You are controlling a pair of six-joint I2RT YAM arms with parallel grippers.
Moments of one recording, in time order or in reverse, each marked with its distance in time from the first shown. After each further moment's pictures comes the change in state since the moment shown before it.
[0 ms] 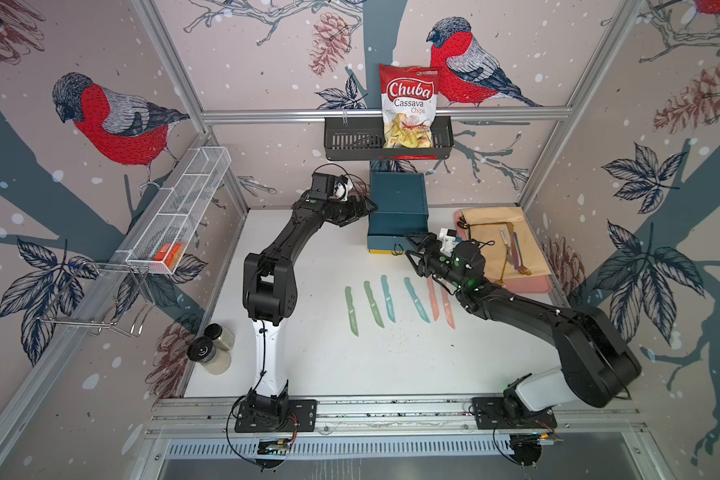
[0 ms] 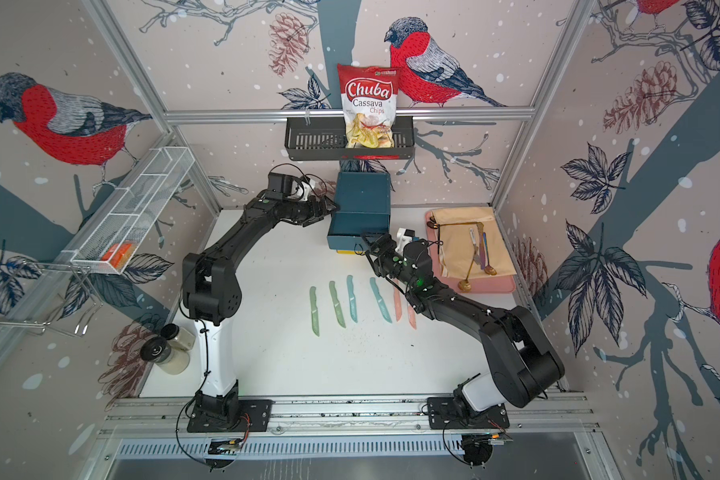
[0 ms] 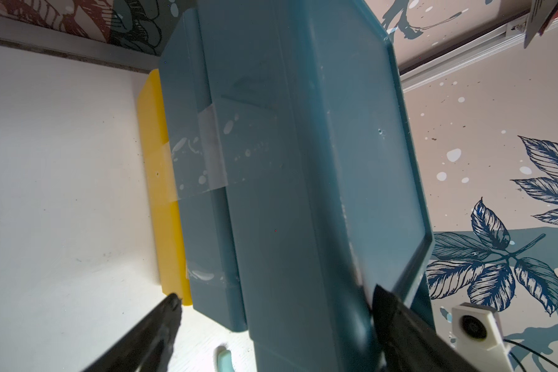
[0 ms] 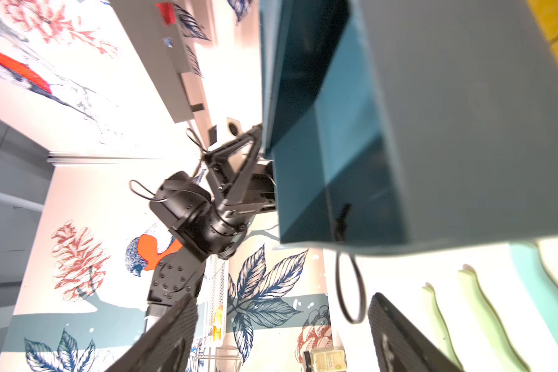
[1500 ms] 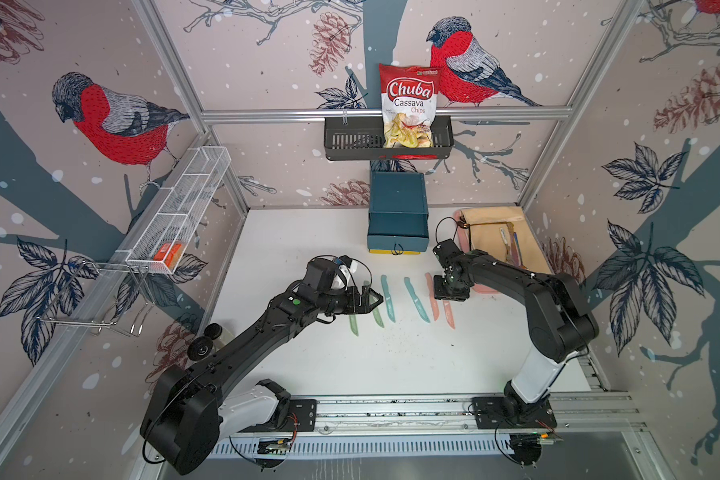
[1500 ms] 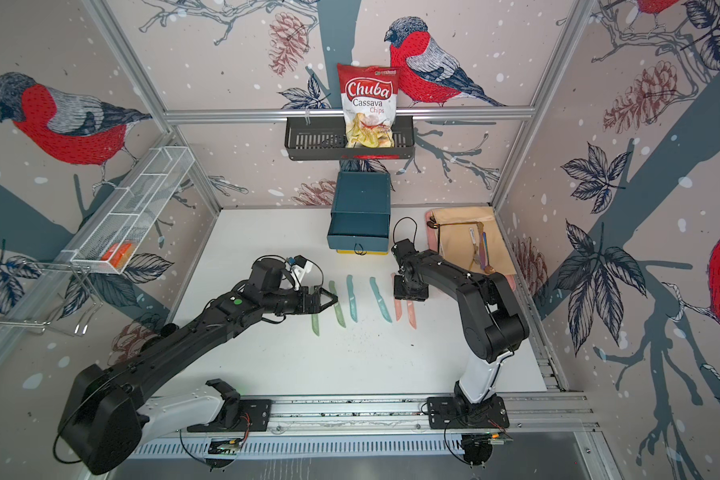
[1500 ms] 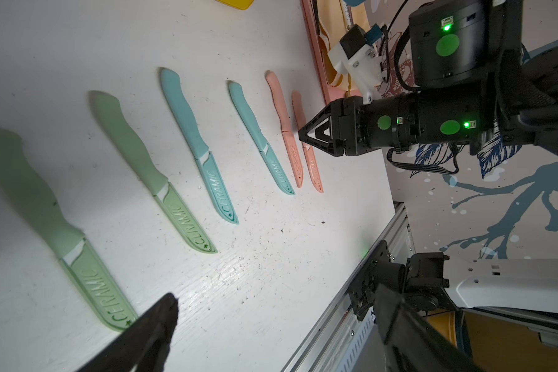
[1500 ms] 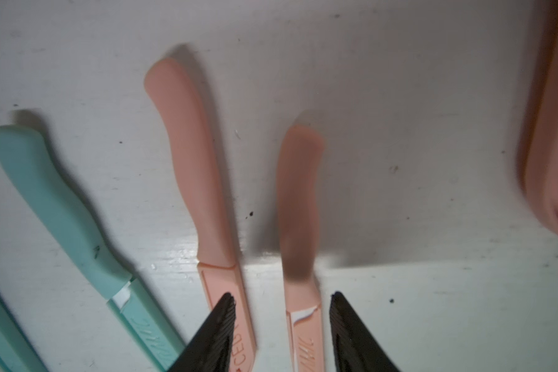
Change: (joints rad) left arm -0.301 -0.968 -1.197 0.208 -0.157 -0.107; right arm -0.081 0.336 0.386 -1.358 0.326 -0.980
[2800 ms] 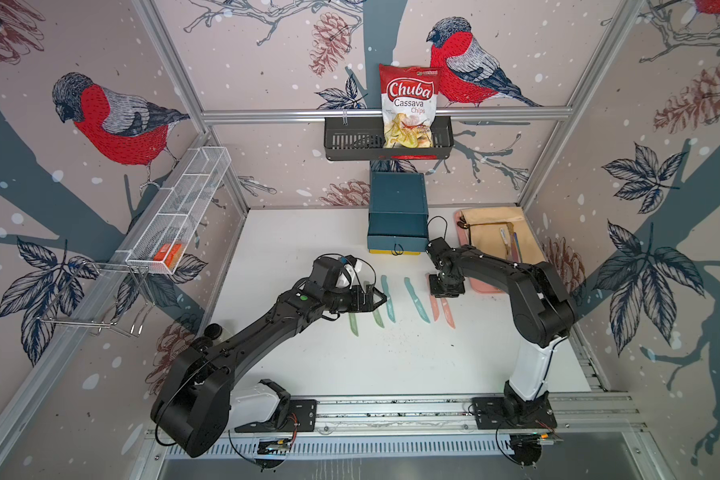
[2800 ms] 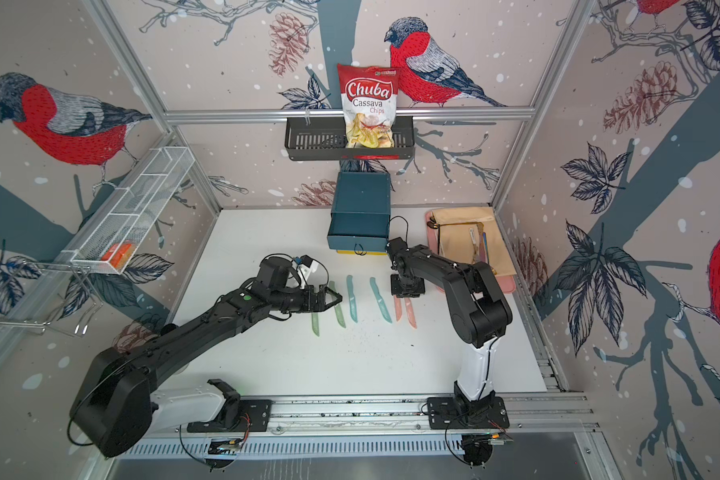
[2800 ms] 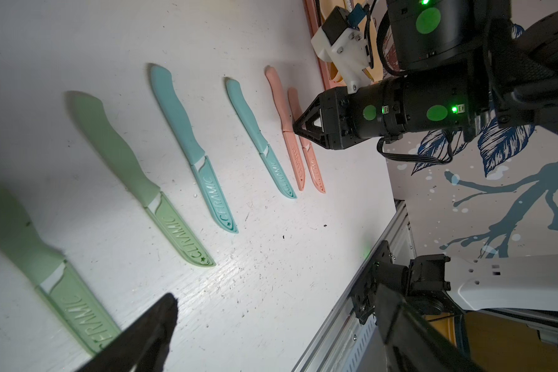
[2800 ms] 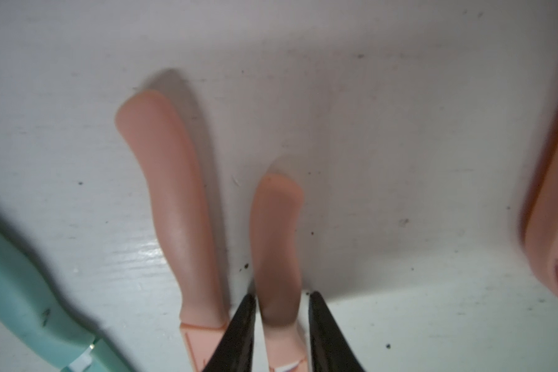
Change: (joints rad) left arm -0.001 0.090 0.004 0.066 0.030 0.003; right arm 0.021 0.122 0.086 -0.049 0.073 -0.056
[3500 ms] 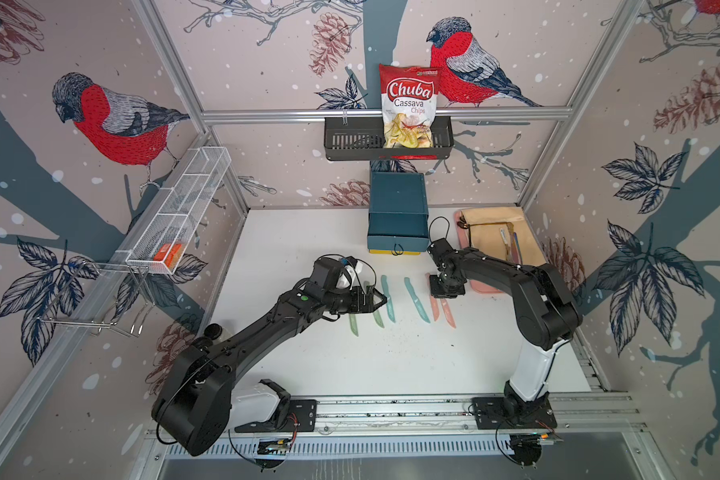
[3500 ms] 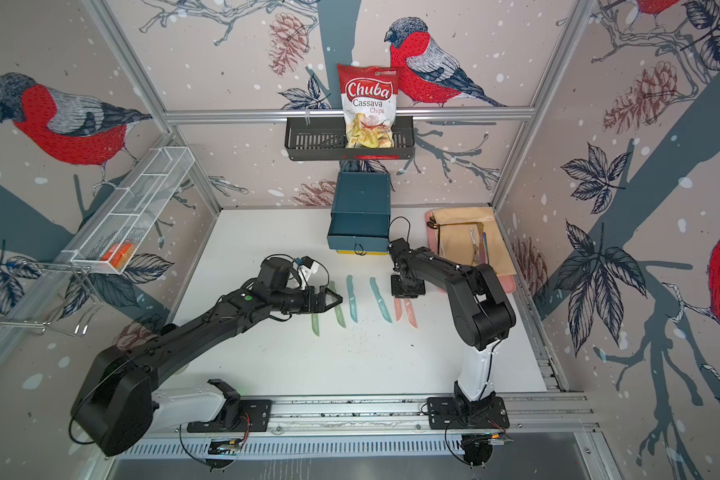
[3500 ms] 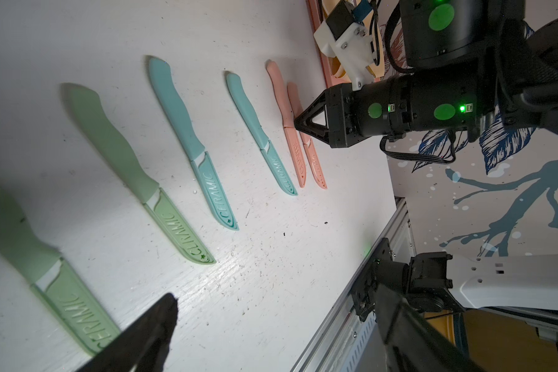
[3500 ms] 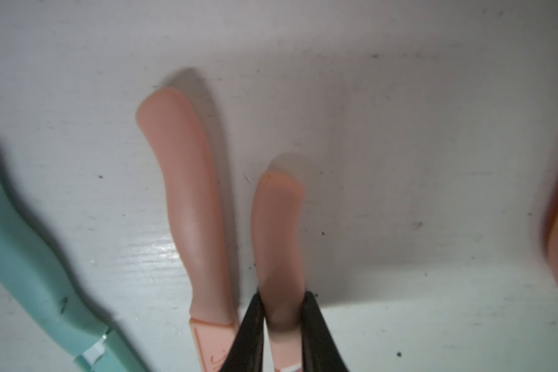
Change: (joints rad) left arm -0.001 0.006 -0.005 0.002 0.008 0.001; right arm -0.023 -0.016 -0.039 0.047 -0.051 -0.016
